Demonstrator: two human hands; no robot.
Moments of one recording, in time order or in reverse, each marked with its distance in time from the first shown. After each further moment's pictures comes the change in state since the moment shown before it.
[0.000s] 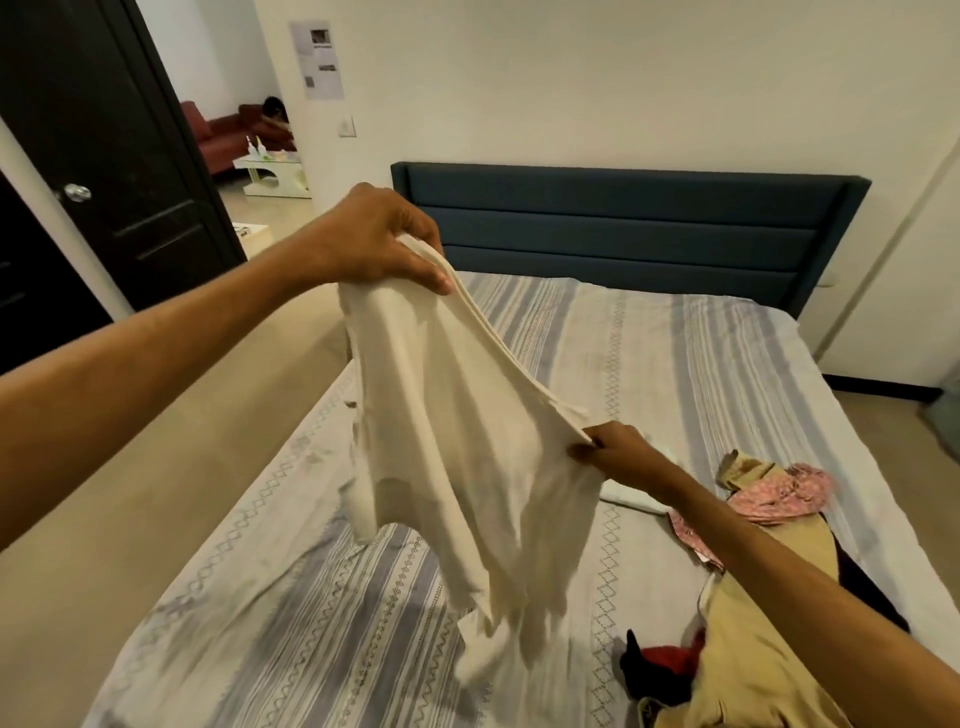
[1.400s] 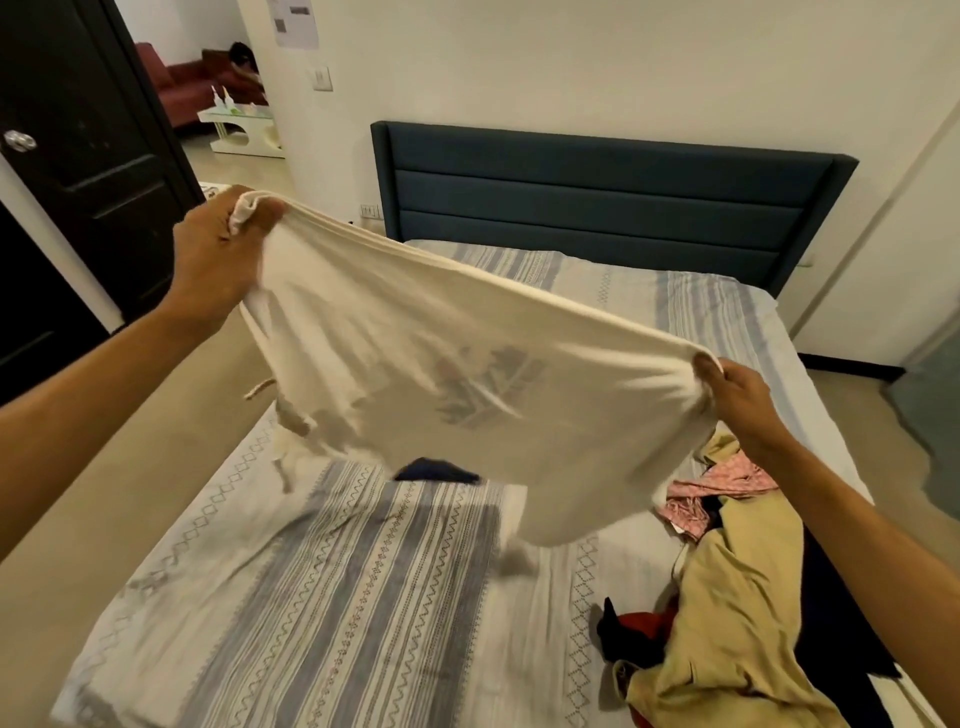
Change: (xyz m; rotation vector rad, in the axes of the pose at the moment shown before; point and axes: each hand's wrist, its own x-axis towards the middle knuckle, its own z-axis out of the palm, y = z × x) left_hand -0.061 -0.128 0.048 -0.343 0.666 -0.346; right_hand -0.016 0.092 -0.089 0.442 0.590 0.103
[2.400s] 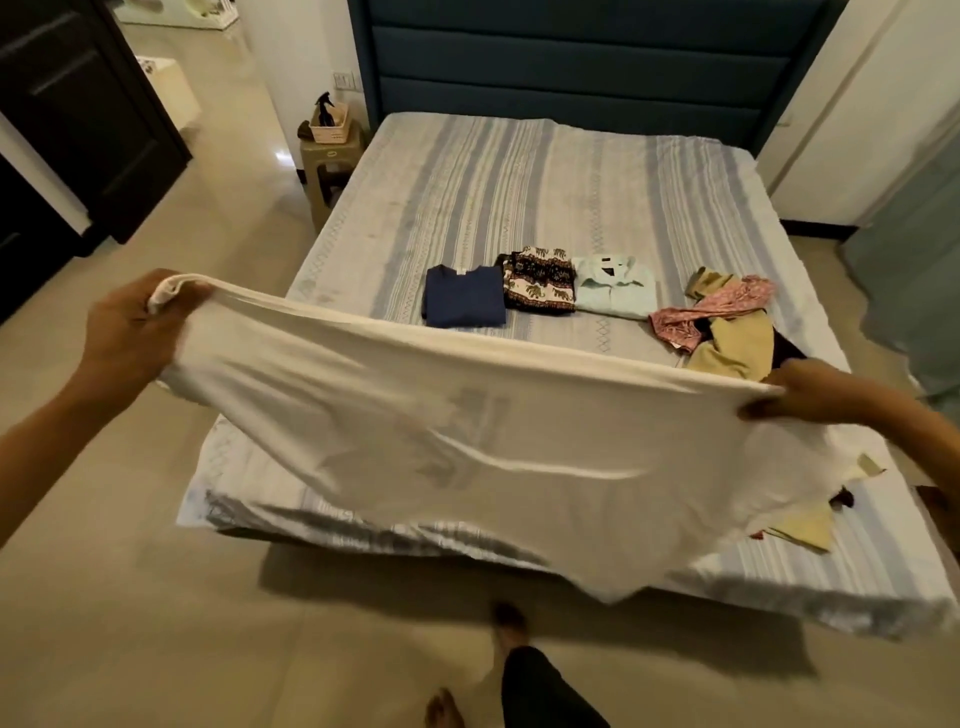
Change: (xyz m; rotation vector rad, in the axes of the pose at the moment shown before) left_hand -0.286 -0.158 -0.267 0.116 -0.239 -0.131; right_hand -0.345 -0.007 -0.030 -1.036 -0.645 0.191
